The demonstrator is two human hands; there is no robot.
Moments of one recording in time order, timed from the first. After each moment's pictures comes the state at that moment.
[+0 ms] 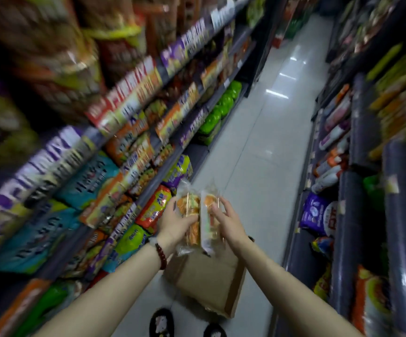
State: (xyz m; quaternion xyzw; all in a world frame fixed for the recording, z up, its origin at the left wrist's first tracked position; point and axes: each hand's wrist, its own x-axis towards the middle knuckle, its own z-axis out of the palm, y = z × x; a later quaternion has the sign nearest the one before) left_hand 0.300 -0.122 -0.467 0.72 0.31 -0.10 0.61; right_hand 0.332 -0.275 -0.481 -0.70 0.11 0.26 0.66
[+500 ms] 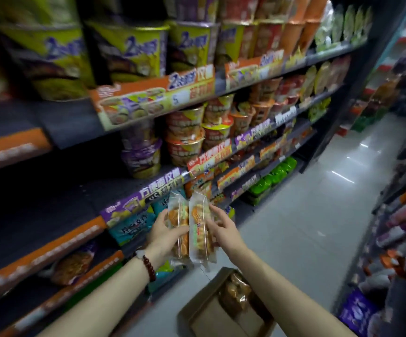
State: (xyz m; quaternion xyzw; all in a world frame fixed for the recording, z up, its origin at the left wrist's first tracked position) left_hand 0.191 -0.064 -0.297 0.66 0.40 0.11 0.62; right_hand 0.293 -0.198 -0.310 -0.73 -0.13 0.34 0.58
